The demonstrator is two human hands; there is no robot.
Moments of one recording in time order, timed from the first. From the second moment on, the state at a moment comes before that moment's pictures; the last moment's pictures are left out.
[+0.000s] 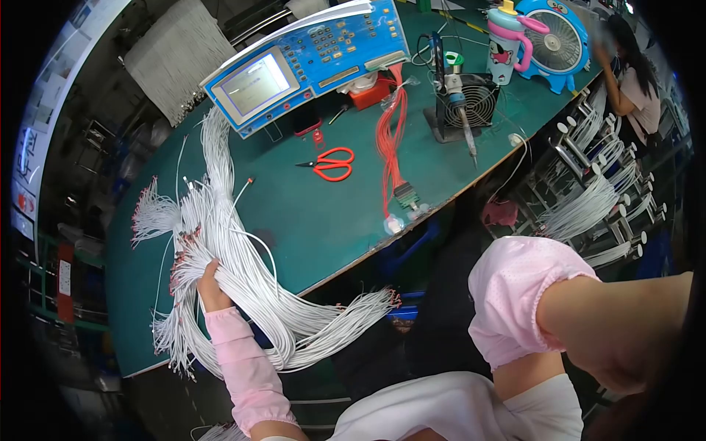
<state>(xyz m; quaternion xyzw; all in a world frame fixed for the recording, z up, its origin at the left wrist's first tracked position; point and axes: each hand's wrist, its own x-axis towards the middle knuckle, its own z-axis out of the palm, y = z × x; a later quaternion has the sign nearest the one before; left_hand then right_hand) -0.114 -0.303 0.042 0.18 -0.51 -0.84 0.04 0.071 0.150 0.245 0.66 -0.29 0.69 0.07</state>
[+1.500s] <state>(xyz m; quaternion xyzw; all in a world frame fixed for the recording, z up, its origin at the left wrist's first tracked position) -0.112 -0.301 0.042 0.17 -0.52 -0.83 0.07 0.069 0.127 0.257 0.70 -0.08 0.70 -0.07</state>
